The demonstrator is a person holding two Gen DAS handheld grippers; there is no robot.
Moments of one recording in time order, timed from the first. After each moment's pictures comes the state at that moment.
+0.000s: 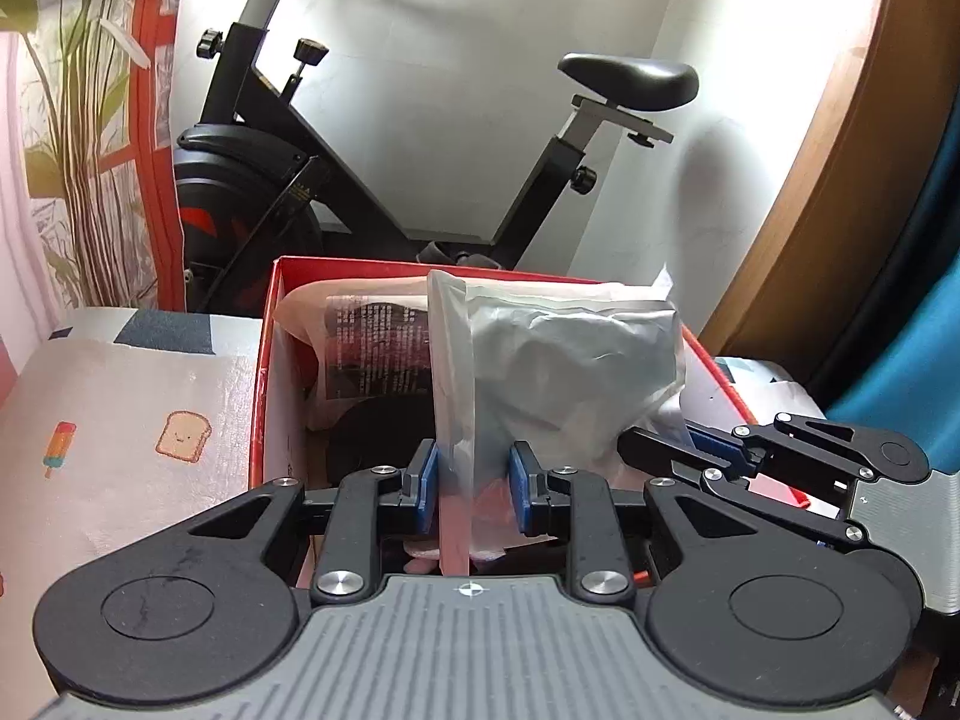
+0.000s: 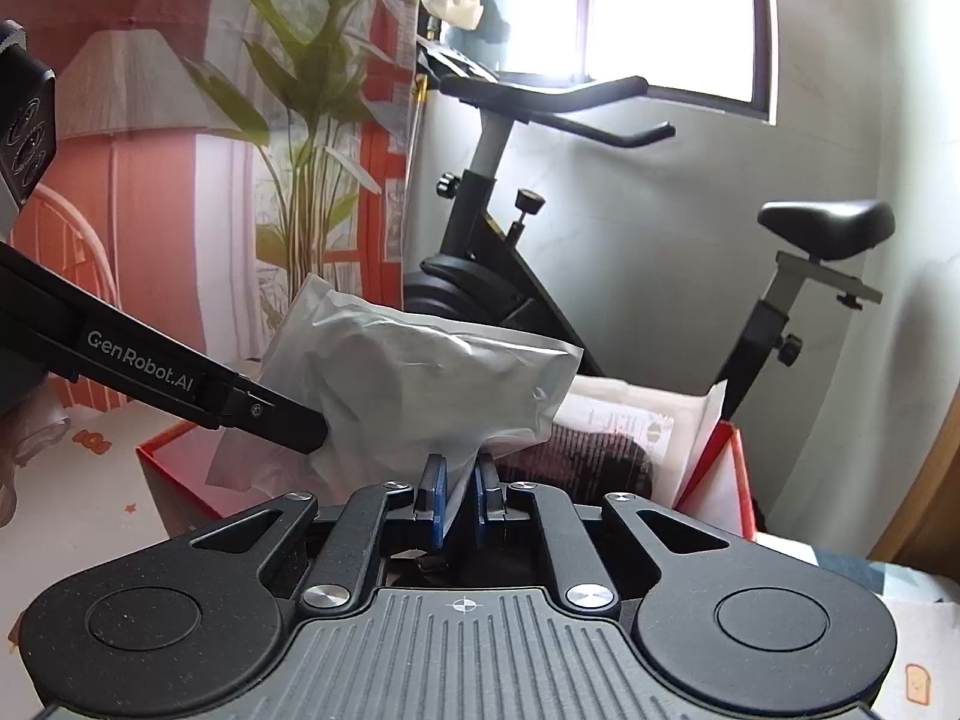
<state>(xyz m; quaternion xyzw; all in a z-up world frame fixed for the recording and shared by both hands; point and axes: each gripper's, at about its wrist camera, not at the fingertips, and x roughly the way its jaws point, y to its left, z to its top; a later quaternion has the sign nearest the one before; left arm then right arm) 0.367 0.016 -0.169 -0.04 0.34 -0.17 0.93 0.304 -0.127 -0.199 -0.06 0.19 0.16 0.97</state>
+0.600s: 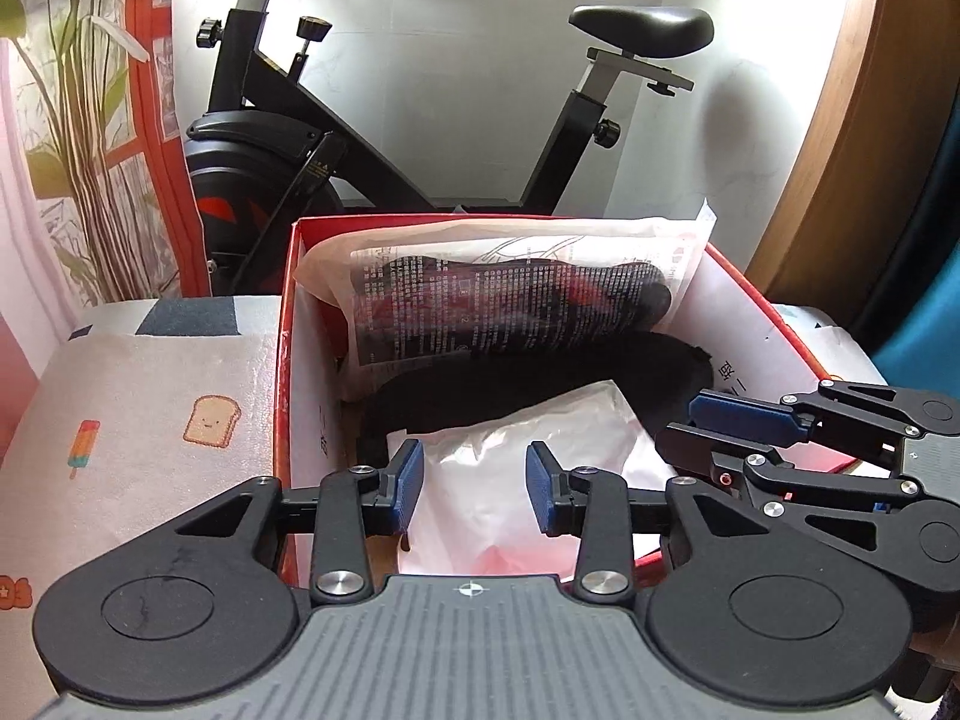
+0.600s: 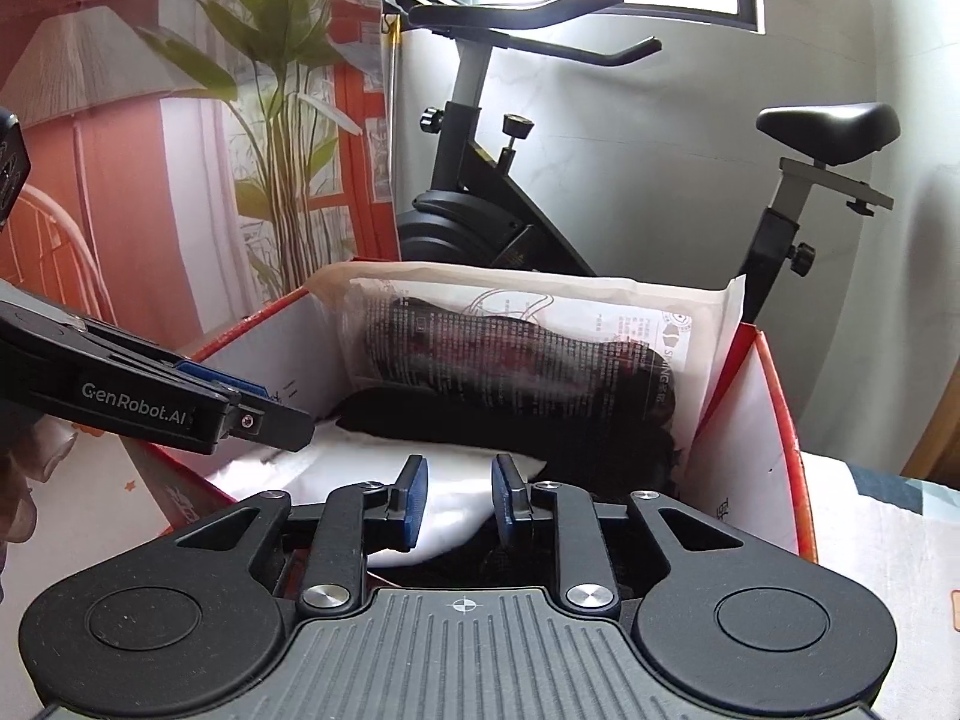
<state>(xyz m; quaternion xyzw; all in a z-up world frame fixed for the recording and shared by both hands) 0.370 0.020 -0.187 0.01 0.36 -0.15 0.92 0.313 -0.134 -0.222 -0.02 0.25 0.17 0.95</state>
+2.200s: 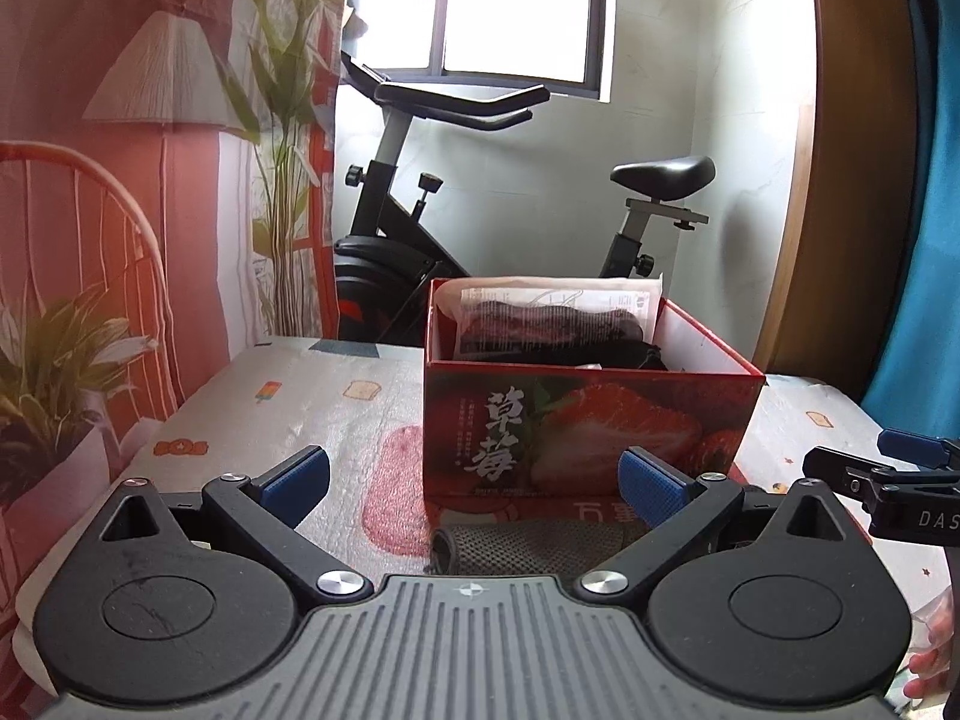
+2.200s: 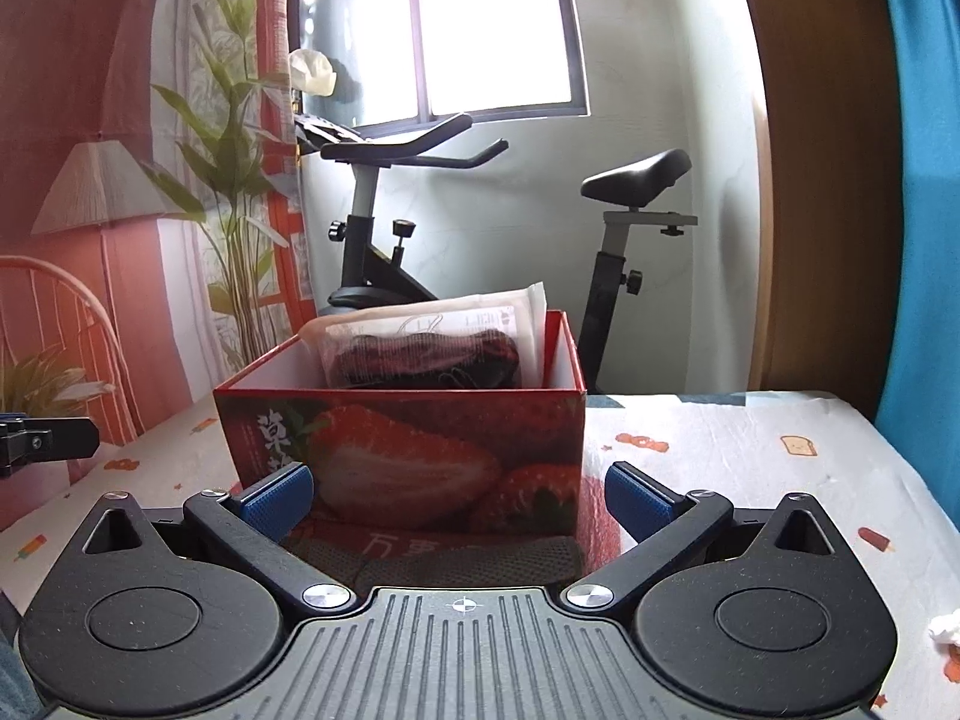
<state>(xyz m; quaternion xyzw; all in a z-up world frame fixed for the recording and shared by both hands) 0.106 0.036 -0.172 0.00 0.19 -0.04 0.98 0.072 -0.172 -0.225 0.05 0.15 0.04 0.99</state>
